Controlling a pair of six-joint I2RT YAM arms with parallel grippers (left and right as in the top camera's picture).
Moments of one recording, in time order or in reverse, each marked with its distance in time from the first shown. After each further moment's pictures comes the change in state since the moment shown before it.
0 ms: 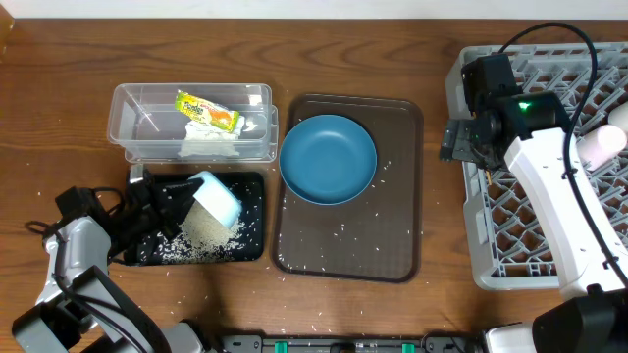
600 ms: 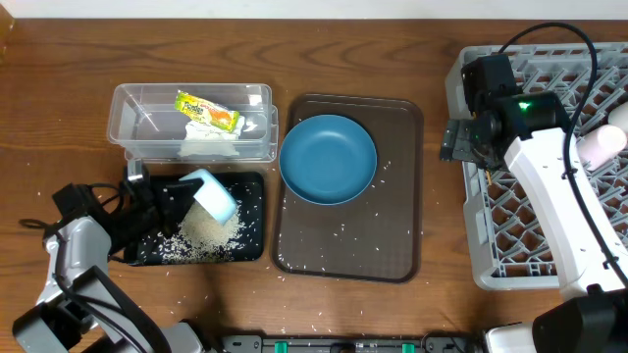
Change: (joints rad) left arm -0.010 -0.006 0.000 0.036 -0.078 0.077; right arm 0.000 0.000 0.000 0.000 0.000 0.000
